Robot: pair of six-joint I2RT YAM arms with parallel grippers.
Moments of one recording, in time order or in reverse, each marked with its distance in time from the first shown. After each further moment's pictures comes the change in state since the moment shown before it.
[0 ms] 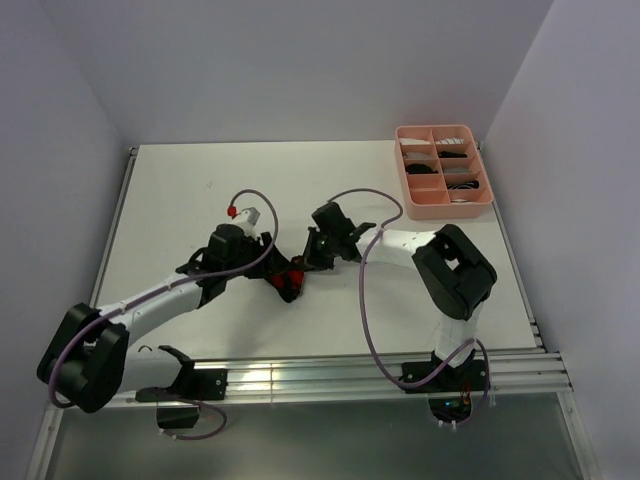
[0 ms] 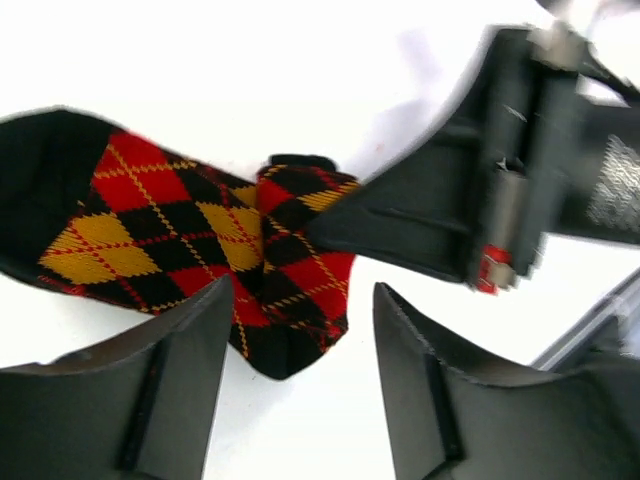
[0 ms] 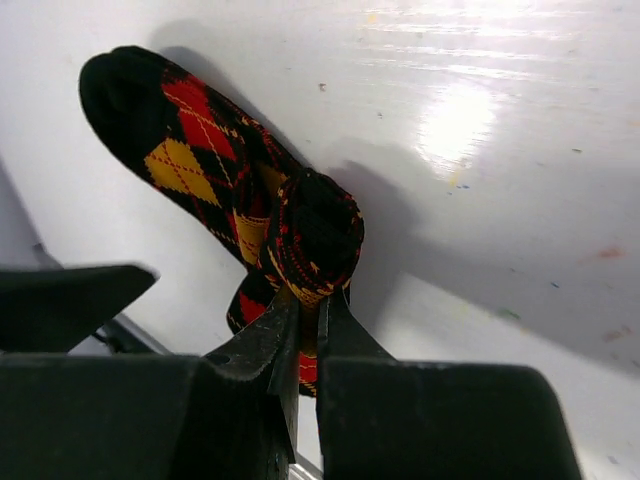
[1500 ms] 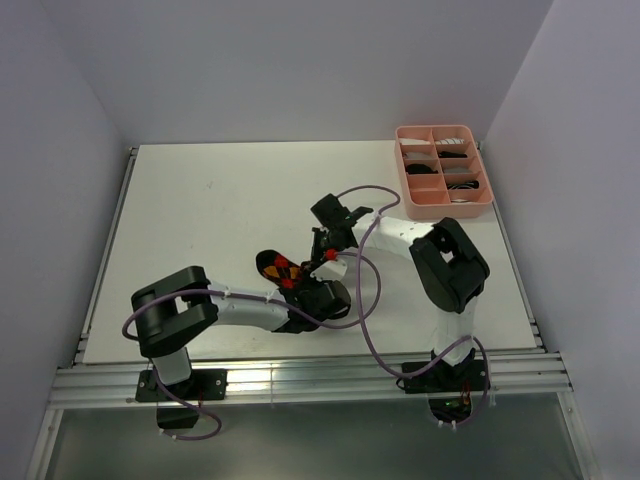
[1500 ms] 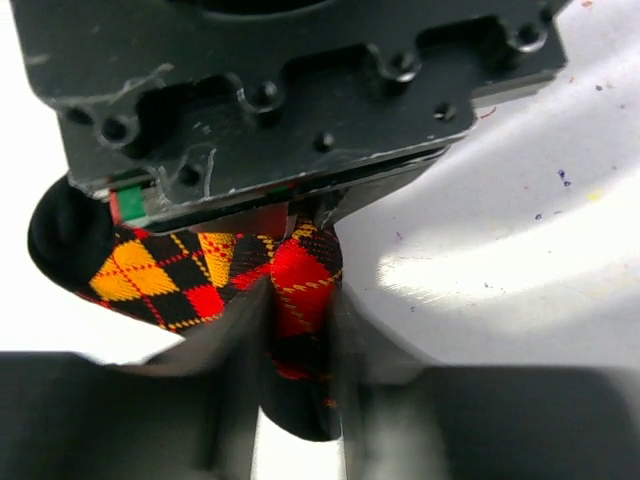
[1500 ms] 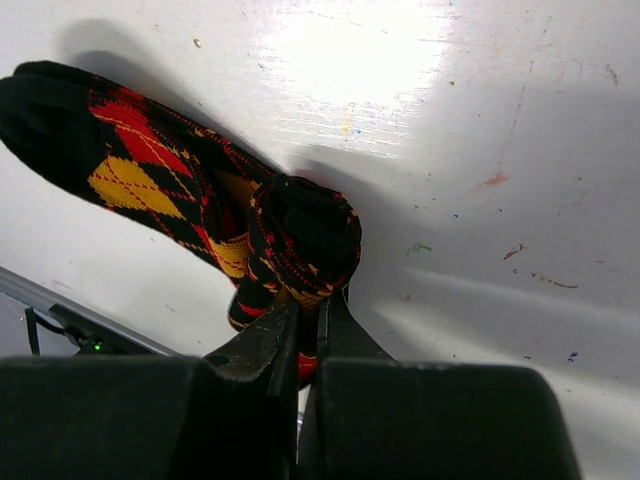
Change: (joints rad) left arm -0.708 0.481 0.309 -0.143 -1.049 0.273; right arm -0.035 0.064 0.198 -0.426 0.008 -0.078
